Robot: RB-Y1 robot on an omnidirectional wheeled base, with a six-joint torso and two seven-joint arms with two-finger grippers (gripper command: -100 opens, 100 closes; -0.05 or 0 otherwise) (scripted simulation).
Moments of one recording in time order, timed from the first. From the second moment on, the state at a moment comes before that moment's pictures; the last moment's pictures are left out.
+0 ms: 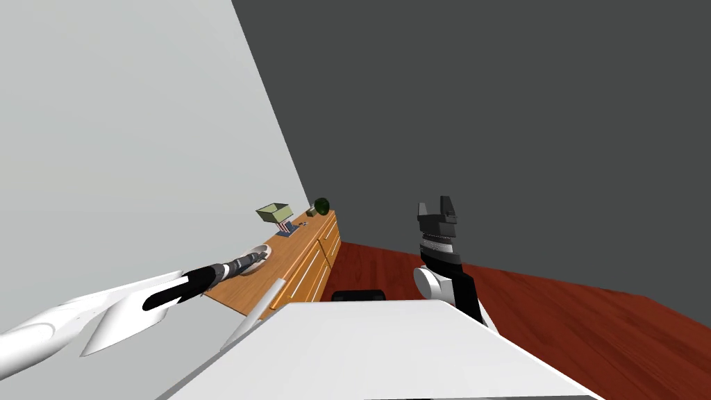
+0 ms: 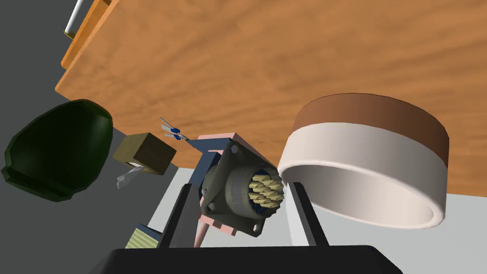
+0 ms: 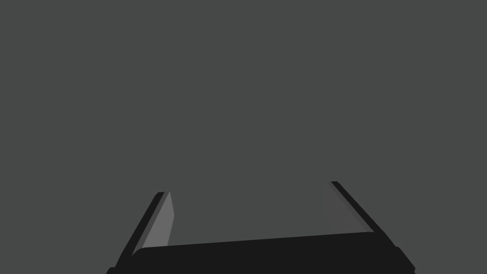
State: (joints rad) left arm 0.32 1.56 -0.53 -1.37 0.13 -0.19 0.53; right arm 0.46 0.00 0.00 -2.33 -0.11 -0.51 0.14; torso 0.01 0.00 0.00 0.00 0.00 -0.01
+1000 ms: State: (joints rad) left arm 0.34 1.50 -0.40 -1.36 0.14 -0.09 0.55; right arm 0.46 0.00 0.00 -2.33 -0.11 -0.51 0.14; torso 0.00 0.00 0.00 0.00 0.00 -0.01
